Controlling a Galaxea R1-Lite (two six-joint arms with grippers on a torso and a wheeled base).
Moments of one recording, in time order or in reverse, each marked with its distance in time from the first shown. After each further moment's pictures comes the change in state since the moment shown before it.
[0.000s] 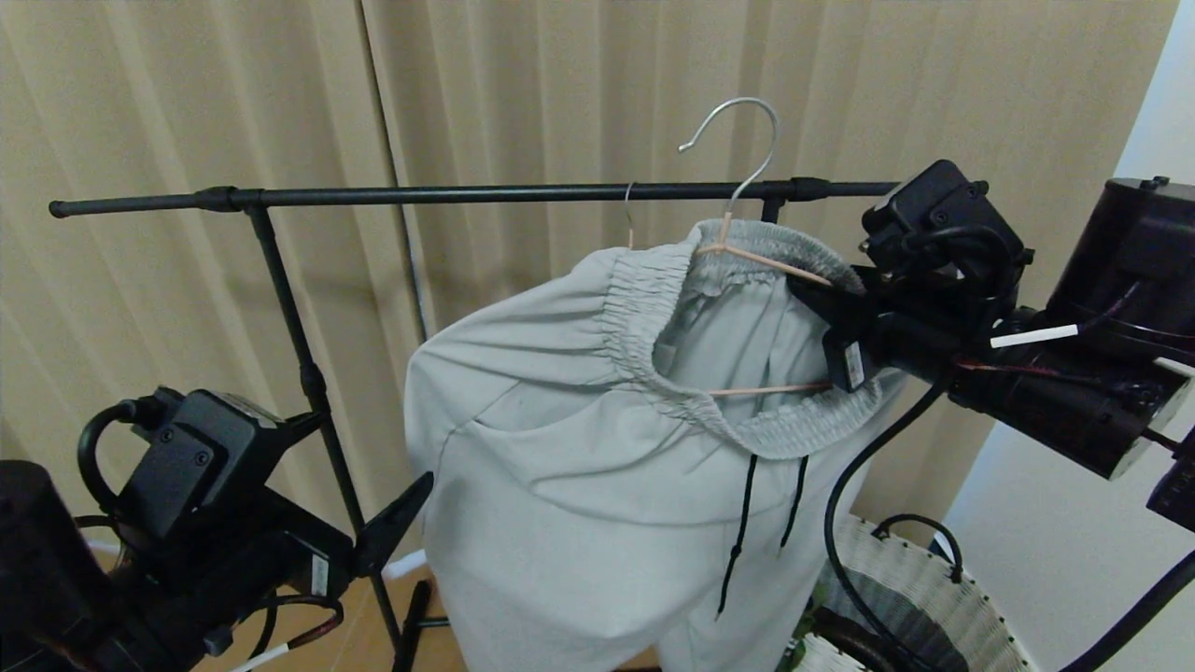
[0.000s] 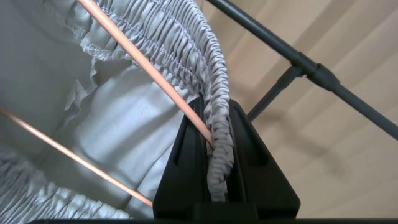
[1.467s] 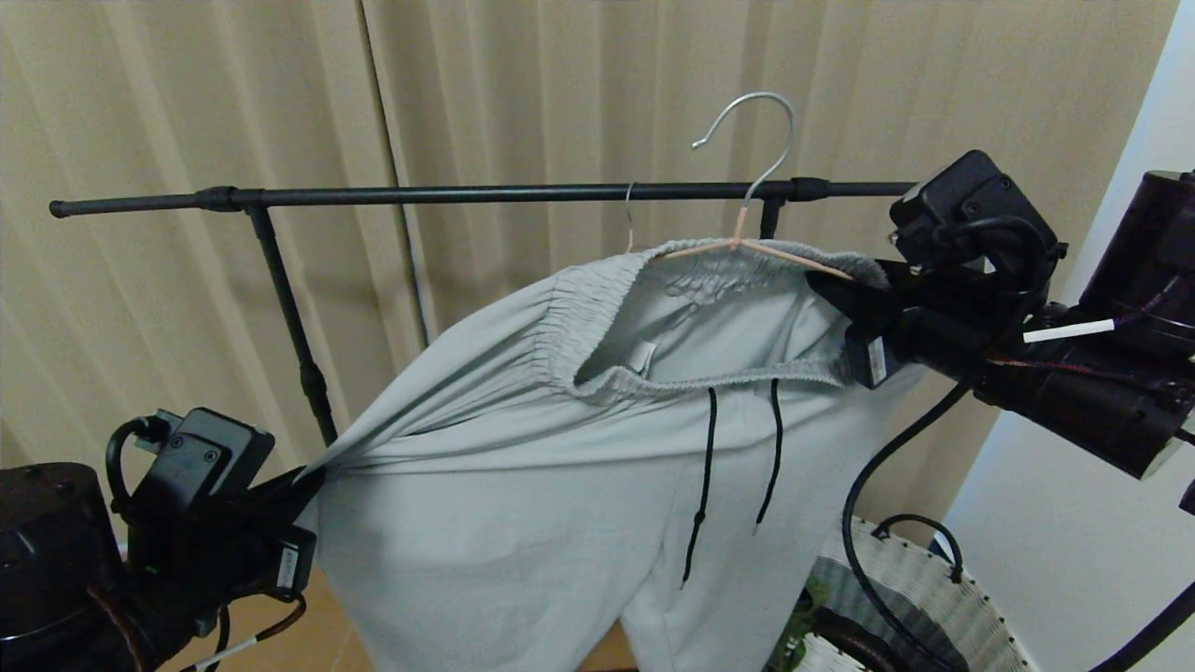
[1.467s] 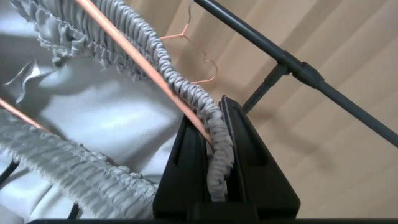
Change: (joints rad) left arm 0.234 0.089 0.052 -0.008 0.000 0.005; right arm -0.035 -0.037 0.017 0.011 -0.001 -0.002
